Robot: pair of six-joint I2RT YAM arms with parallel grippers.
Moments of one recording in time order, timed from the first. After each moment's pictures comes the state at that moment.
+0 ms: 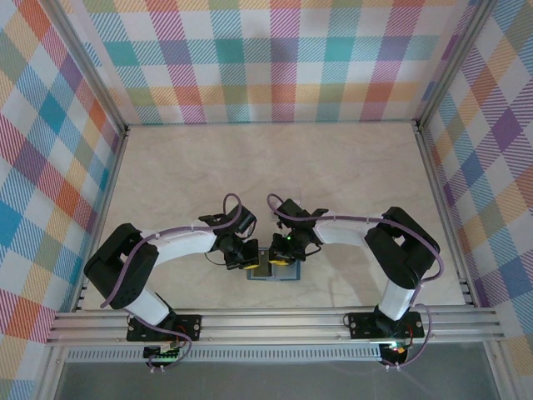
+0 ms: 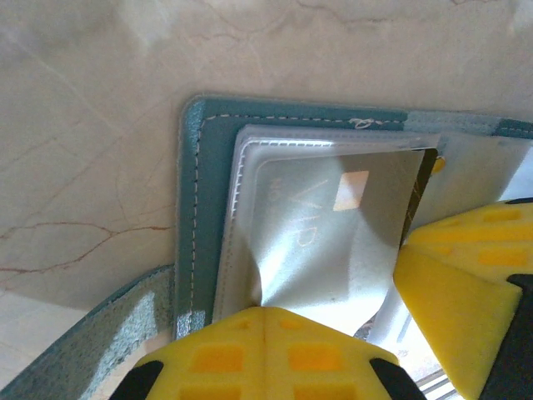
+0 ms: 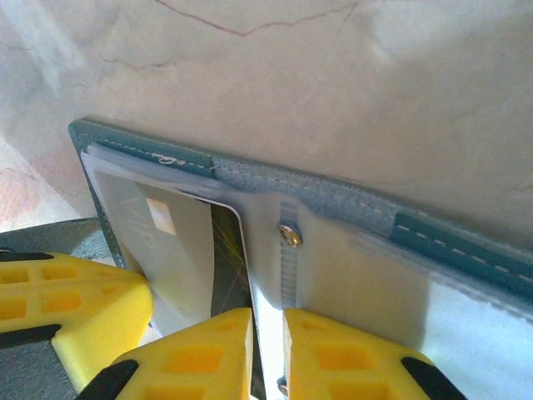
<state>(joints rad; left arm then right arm) -0.73 1.56 0.79 -0.50 0.36 -0.89 0.83 1.74 0.94 -0.42 -0.44 0.90</state>
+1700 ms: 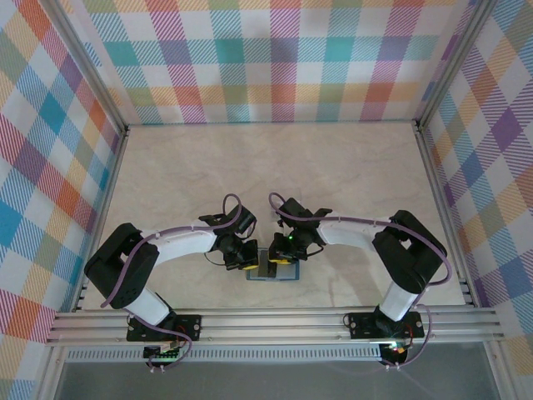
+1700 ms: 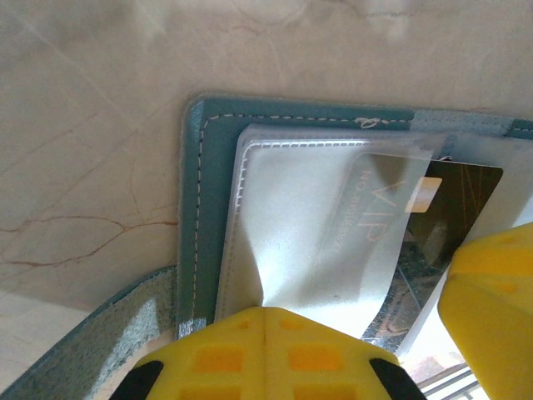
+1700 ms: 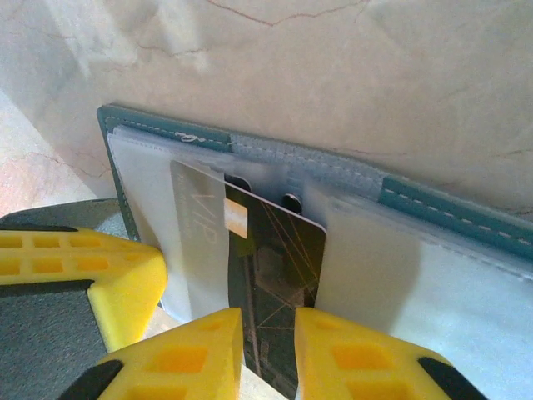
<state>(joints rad) -0.73 1.57 0.80 -0.52 0.35 -0.89 0.83 1.69 0.93 -0.44 -0.43 0.89</state>
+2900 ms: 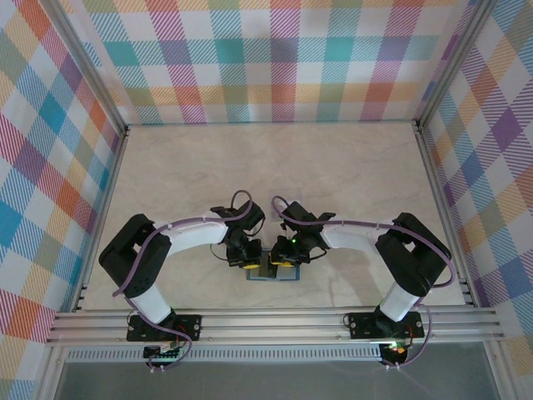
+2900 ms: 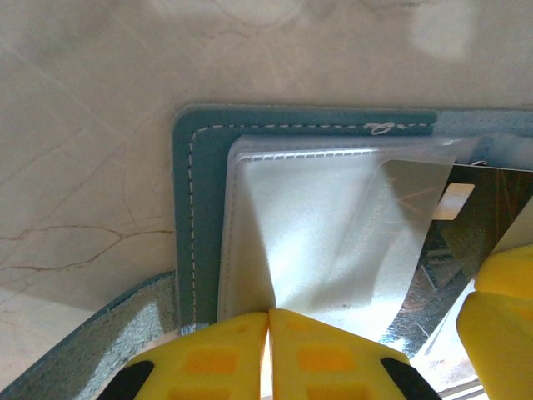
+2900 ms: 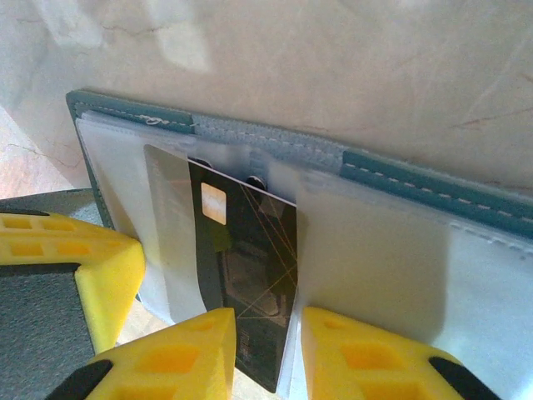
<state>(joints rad) -0.76 1.68 0.94 -0.69 0.30 -0.83 0.83 1.66 0.86 -0.40 -0.43 0.89</state>
